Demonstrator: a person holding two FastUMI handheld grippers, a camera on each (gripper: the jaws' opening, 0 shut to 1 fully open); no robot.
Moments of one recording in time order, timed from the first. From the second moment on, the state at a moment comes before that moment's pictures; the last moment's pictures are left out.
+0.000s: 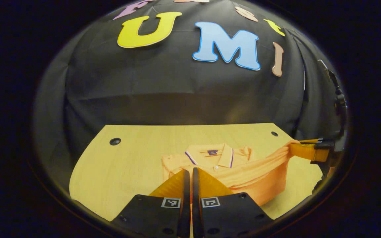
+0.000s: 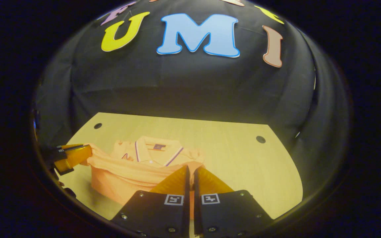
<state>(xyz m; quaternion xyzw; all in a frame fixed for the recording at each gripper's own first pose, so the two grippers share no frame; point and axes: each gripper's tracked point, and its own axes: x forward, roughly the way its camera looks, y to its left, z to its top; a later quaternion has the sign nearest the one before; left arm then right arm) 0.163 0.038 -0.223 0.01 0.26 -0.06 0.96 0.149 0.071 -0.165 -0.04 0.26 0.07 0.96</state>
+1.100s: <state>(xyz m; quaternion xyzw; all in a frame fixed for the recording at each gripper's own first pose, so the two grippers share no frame) 0.282 0.052 -0.308 0.03 0.27 -0.05 0.96 0.249 0.088 -0.246 -0.06 0.33 0.04 0.94</state>
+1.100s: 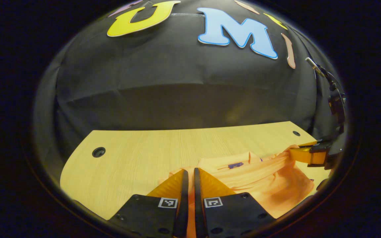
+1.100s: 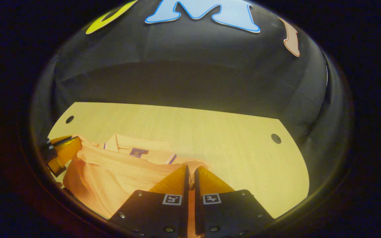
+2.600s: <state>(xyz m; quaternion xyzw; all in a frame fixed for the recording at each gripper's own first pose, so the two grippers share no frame) 0.088 -0.016 -0.116 0.02 0.12 0.00 0.99 0.050 0.024 -0.067 -0.03 0.11 0.10 0.99</state>
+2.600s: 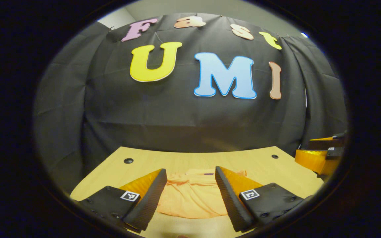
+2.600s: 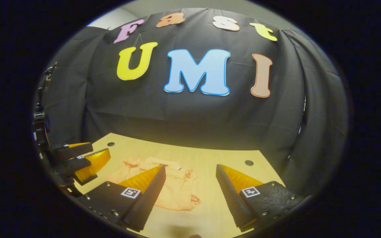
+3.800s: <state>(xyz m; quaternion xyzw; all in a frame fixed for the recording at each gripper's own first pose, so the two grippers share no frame) 0.005 -0.032 -0.040 0.05 0.04 0.00 1.00 -0.018 -0.018 -0.014 -0.03 0.03 0.03 1.00</state>
